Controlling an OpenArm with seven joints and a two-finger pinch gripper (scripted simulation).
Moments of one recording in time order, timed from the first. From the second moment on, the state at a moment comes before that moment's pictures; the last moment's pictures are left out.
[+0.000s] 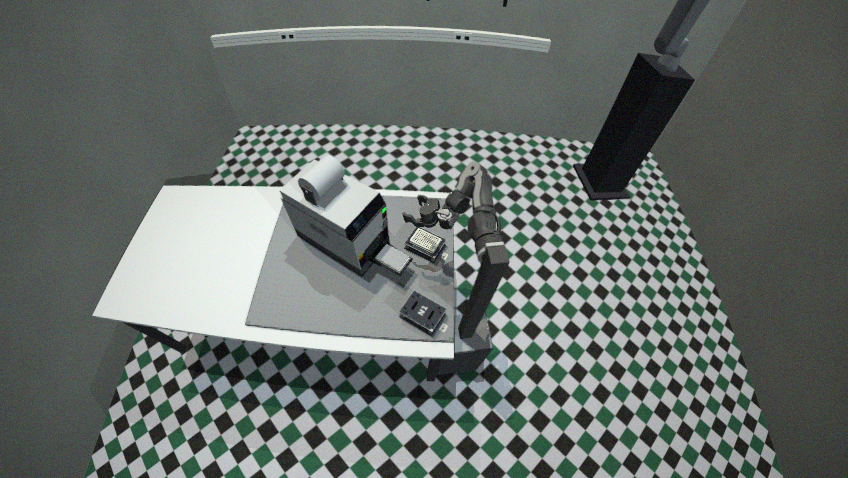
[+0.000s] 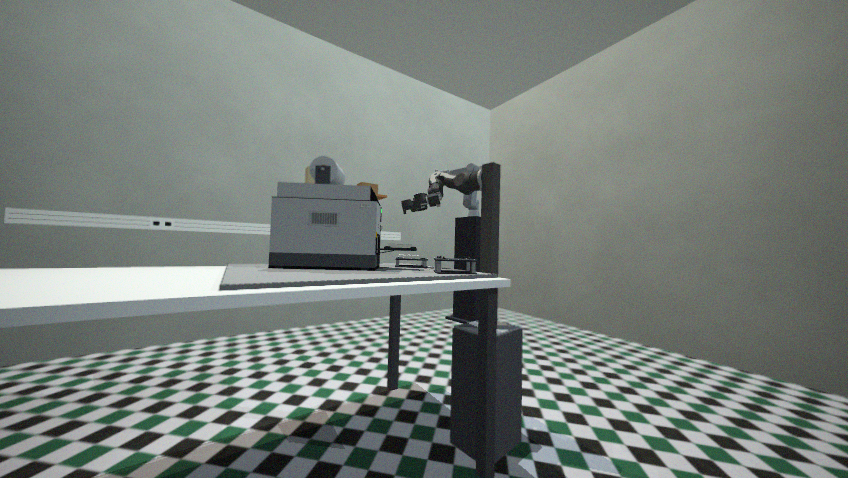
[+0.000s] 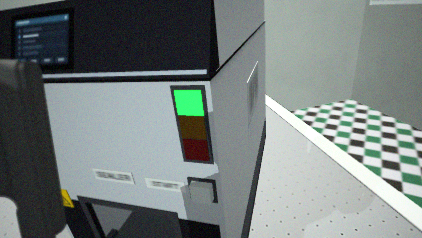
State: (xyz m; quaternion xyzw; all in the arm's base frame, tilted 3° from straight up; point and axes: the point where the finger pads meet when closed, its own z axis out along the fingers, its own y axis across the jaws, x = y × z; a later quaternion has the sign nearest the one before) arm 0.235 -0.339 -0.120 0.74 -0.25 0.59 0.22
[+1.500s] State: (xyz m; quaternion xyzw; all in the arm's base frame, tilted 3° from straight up) arm 0.275 -0.304 -0.105 0.72 -0.14 0.66 0.18
